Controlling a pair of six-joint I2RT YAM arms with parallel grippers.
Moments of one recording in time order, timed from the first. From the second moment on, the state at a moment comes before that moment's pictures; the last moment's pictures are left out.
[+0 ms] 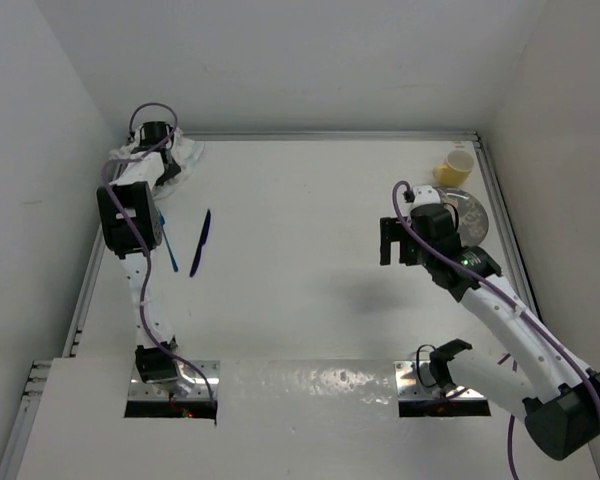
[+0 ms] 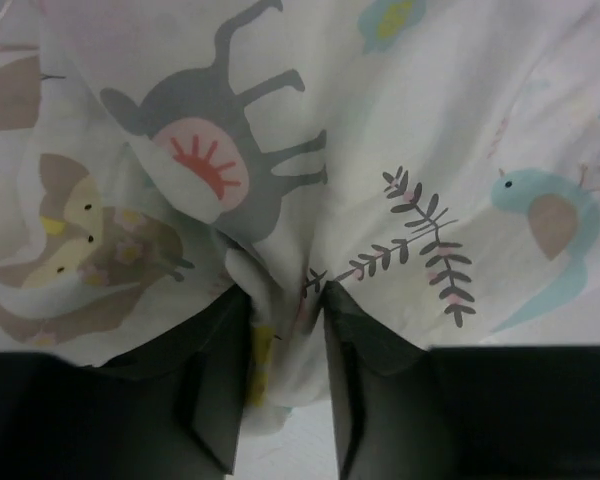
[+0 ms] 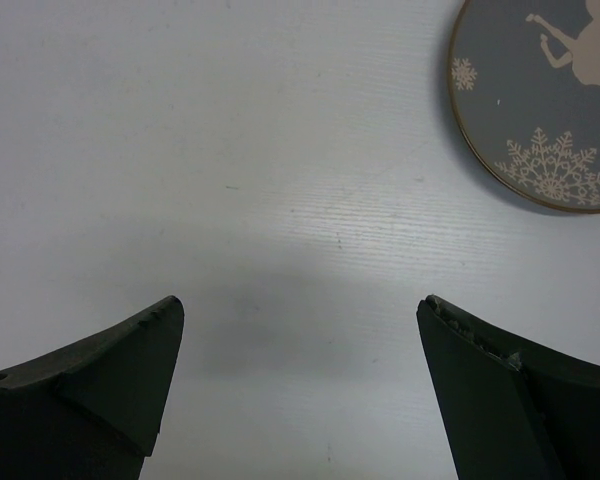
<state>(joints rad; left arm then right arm) 0.17 2.40 1.98 -0.46 -0.31 -0.44 0.43 0.95 0.79 -0.58 0.24 0.22</state>
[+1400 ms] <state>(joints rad) -0.63 1.11 0.82 -0.35 -0.13 -0.83 0.43 0.69 0.74 -0.63 0.15 0.23</state>
